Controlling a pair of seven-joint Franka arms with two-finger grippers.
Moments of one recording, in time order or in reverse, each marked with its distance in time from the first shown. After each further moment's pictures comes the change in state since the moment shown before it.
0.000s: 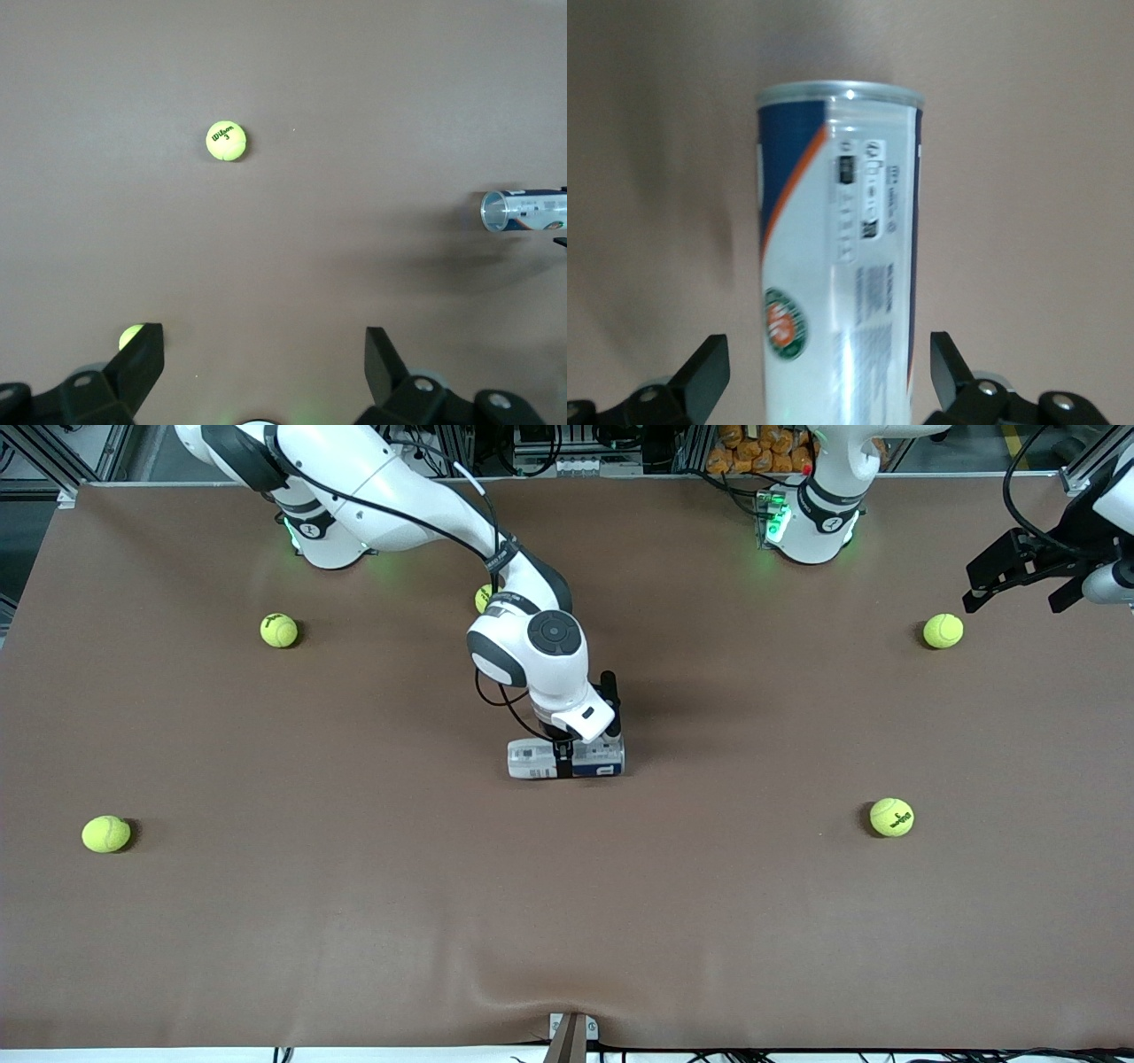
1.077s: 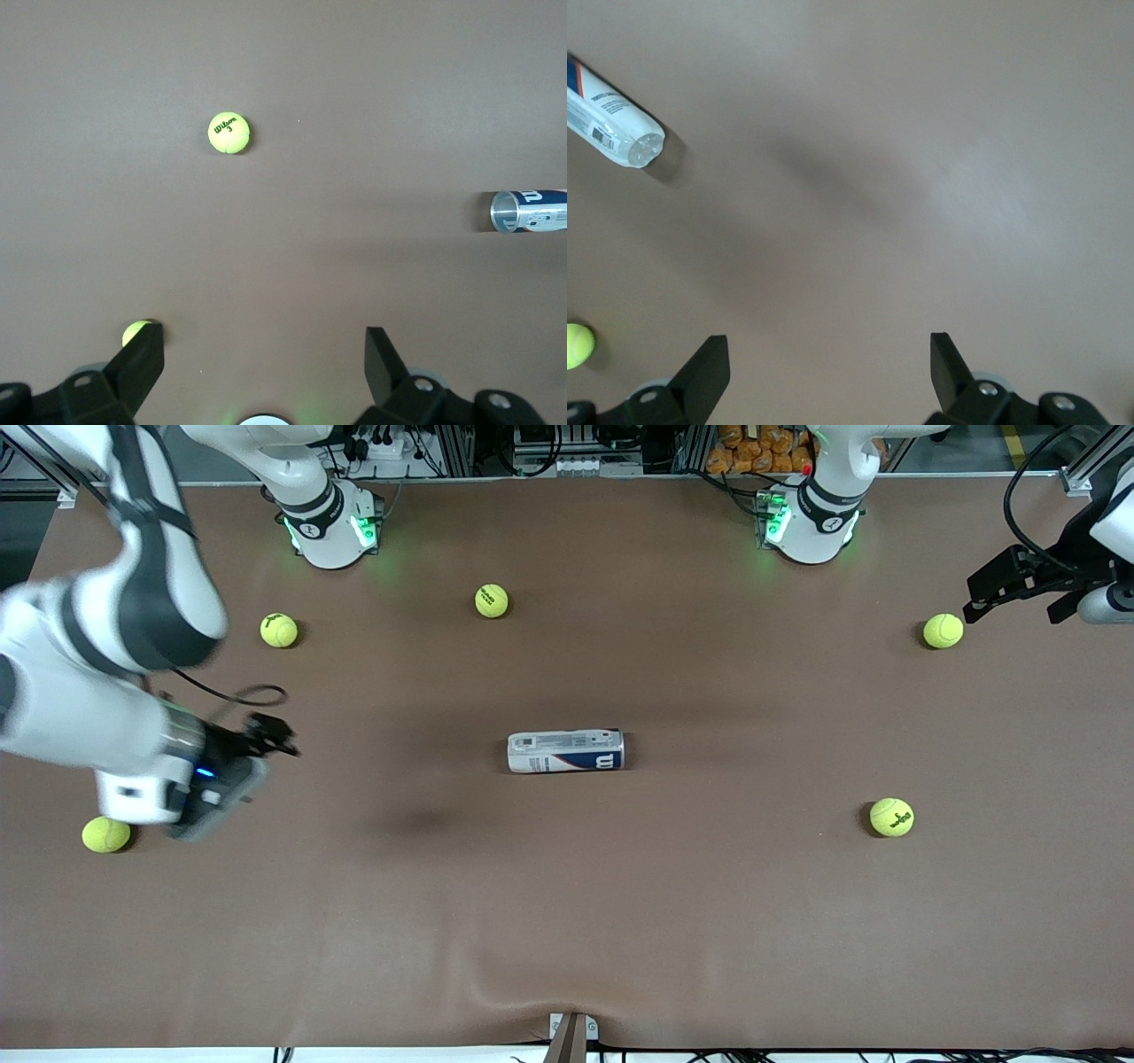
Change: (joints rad) left arm 0.015 0.031 0.000 -0.002 0.000 -0.005 0.022; right arm -0.579 -0.456 -0.163 0.003 0.440 -0.592 0.080
